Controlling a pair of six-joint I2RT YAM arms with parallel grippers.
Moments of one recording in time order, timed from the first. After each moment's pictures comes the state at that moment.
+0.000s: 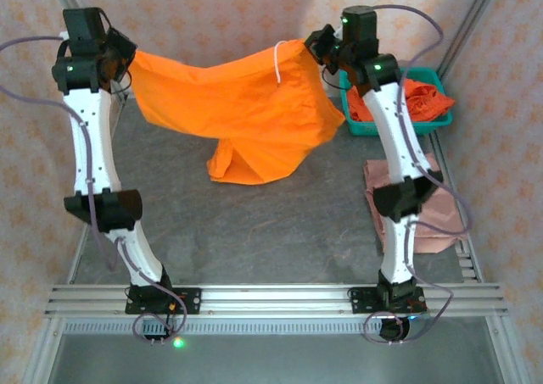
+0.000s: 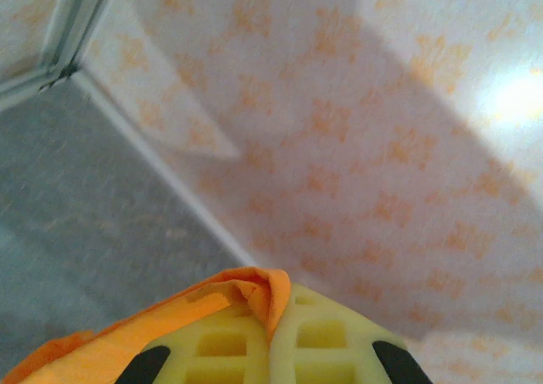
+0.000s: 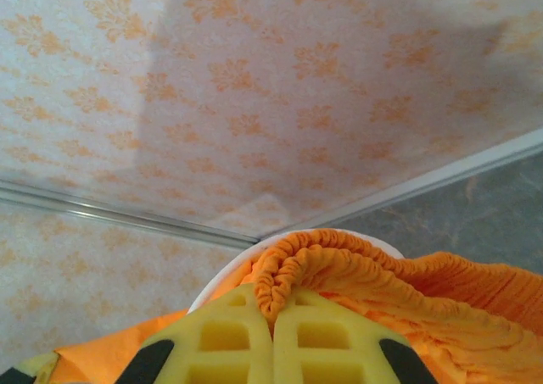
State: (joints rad) left arm 0.22 1.96 2.56 -1.07 0.04 -0.87; right arm 0.33 2.13 2.63 -0.82 -0.24 0.94
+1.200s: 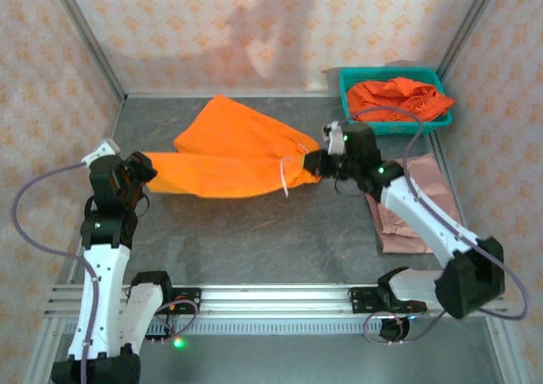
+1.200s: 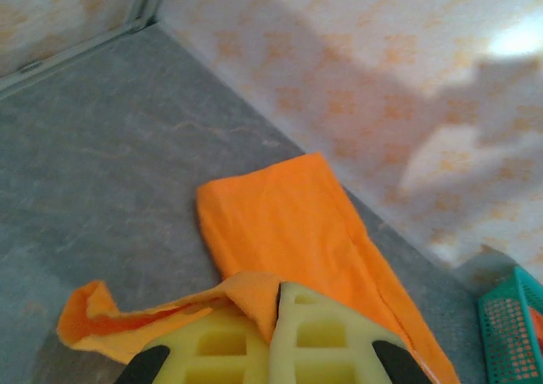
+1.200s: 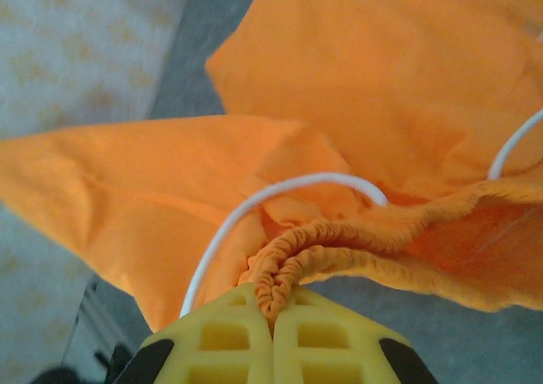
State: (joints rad) left arm 0.15 0.71 0.82 -0.51 -0.04 -0.69; right arm 0.46 1.22 0.98 -0.38 -0.46 0.58
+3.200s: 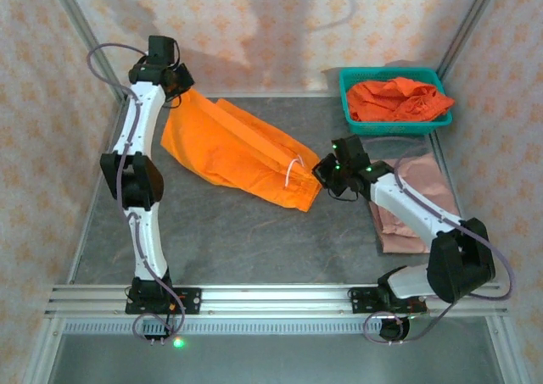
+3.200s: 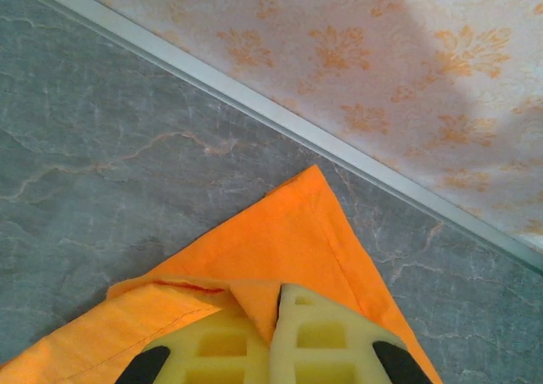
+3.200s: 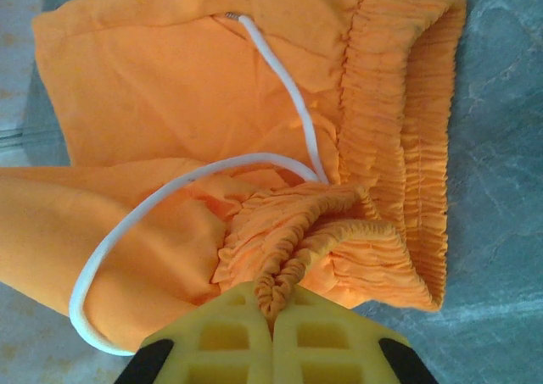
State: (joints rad) left arm 0.04 2.21 2.35 -0.96 -0.01 -0.57; right arm 0.43 1.37 0.97 -0.48 -0.19 1.21
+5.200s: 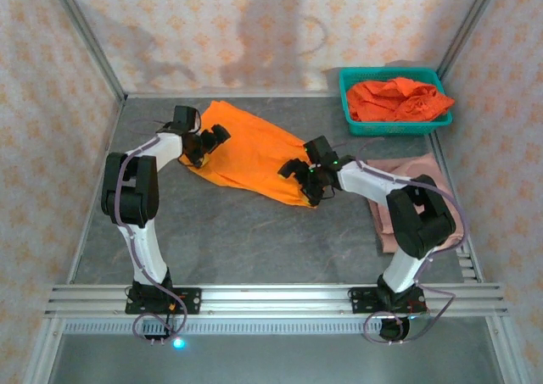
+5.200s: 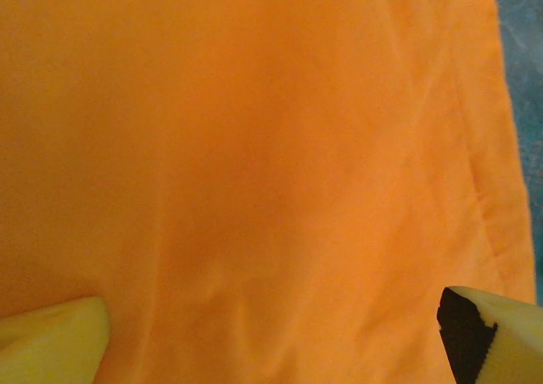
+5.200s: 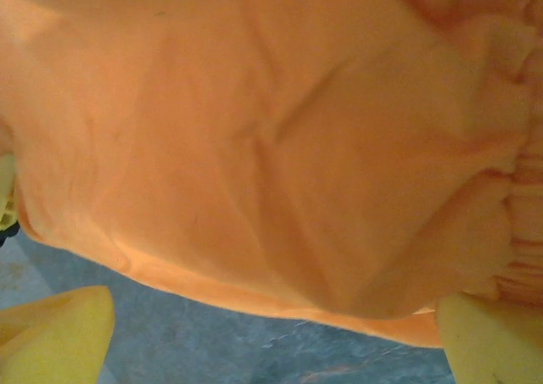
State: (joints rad) left arm -0.03 1.97 1.33 -0.36 0.34 -0.79; right arm 0.51 1.72 1.06 -0.38 -0.34 1.18
